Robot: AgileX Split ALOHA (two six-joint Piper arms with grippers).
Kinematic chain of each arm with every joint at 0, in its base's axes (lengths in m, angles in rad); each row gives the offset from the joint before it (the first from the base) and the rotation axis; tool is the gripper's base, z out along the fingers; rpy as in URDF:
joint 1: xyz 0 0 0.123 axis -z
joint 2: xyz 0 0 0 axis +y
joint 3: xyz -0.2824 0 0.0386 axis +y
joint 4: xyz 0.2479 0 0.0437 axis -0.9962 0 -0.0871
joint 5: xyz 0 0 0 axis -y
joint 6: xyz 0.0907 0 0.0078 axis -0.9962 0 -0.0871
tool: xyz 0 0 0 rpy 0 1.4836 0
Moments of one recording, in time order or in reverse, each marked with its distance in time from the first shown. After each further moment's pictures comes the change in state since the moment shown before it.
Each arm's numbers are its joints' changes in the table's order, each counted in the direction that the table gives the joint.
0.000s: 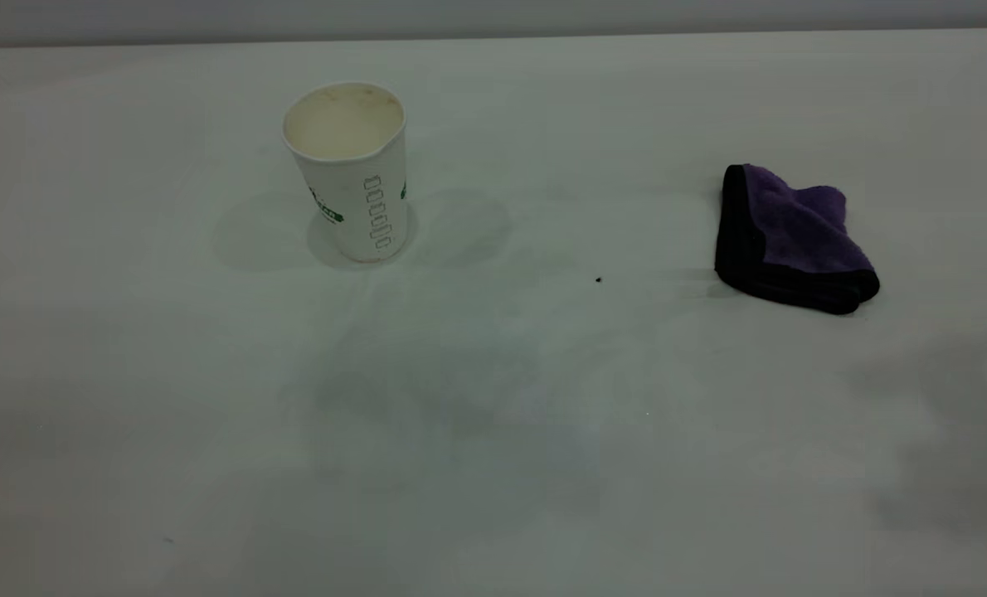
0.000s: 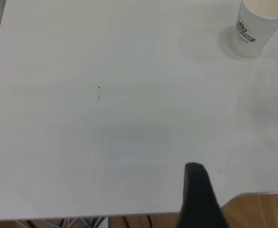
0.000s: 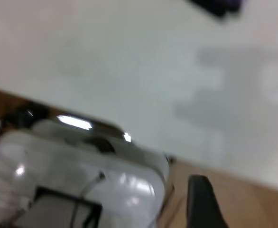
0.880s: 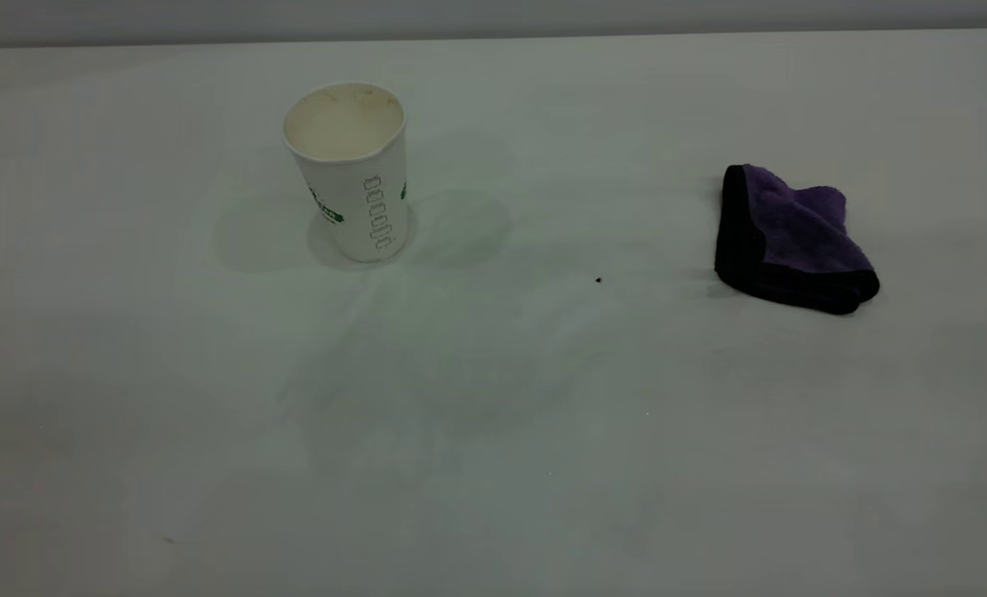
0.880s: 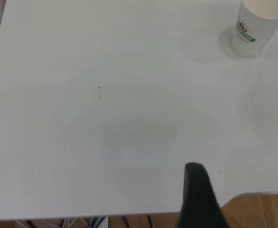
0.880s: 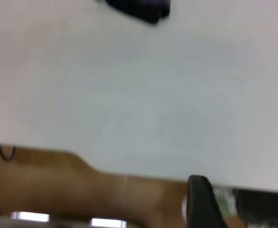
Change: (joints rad) left arm 0.000 0.000 0.000 0.000 0.000 0.000; right arm 0.000 -0.852 0.494 0.121 0.106 -0.173
